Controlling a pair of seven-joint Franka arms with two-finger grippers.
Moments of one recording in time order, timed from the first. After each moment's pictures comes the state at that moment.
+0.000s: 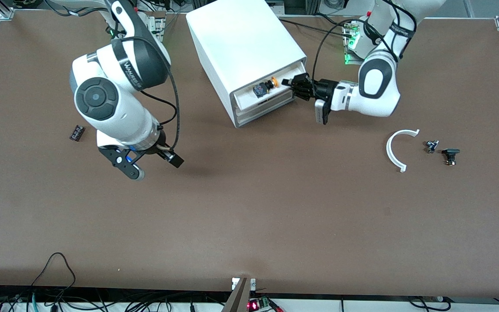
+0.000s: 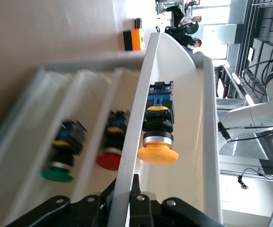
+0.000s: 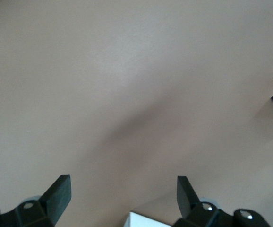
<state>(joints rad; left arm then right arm) 0.08 0.23 -0.41 -2.34 -1.33 1.84 0.94 0.38 0.50 0.10 -1.28 -0.01 1.75 1.18</state>
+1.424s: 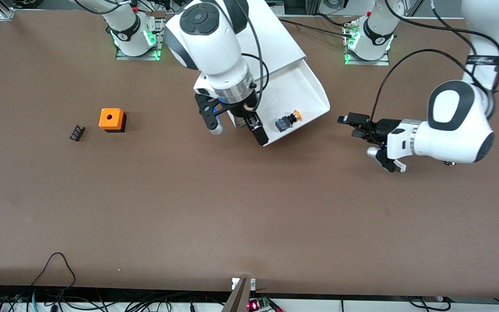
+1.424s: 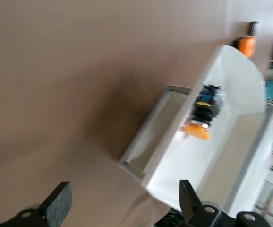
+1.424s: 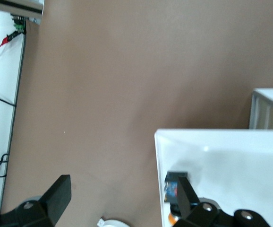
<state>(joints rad) 0.27 0.36 -0.40 -1.72 -0.49 1.63 0.31 0.69 0.57 0.11 -1.16 0.04 2.07 1.91</state>
